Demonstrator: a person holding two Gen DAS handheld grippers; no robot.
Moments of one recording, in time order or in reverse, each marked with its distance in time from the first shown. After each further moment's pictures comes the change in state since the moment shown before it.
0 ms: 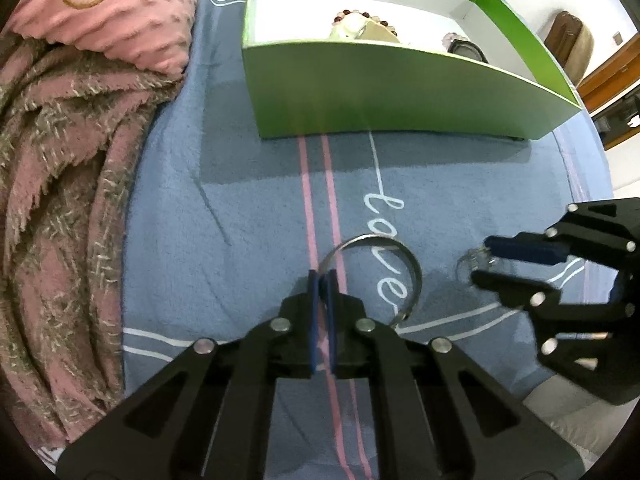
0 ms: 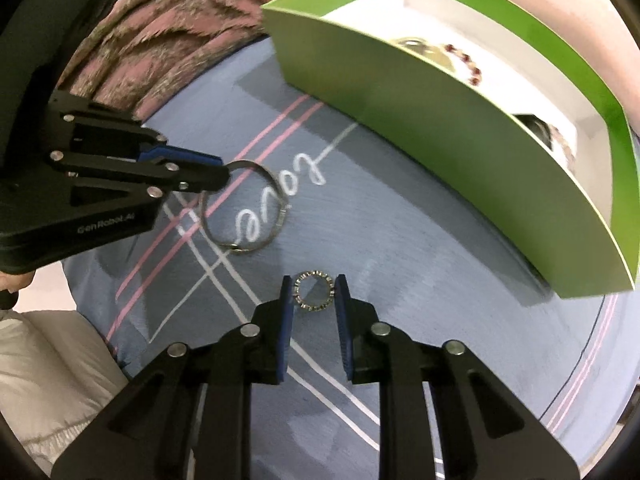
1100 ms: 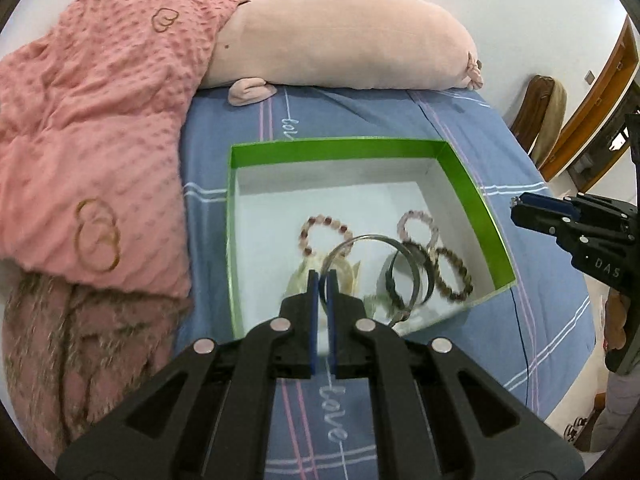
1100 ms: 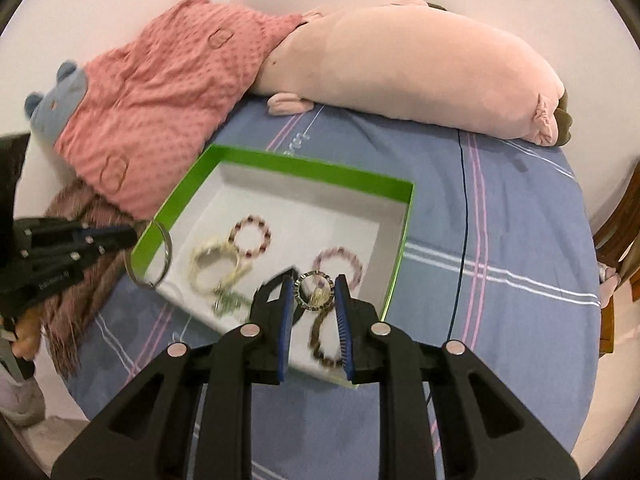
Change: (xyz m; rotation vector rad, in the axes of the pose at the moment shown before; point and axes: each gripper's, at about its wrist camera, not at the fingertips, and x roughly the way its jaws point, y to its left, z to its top) left arm -0.088 -0.021 0.119 0.031 -0.304 -0.048; right arm -0.137 -0.148 0.049 0.292 -0.354 -0.138
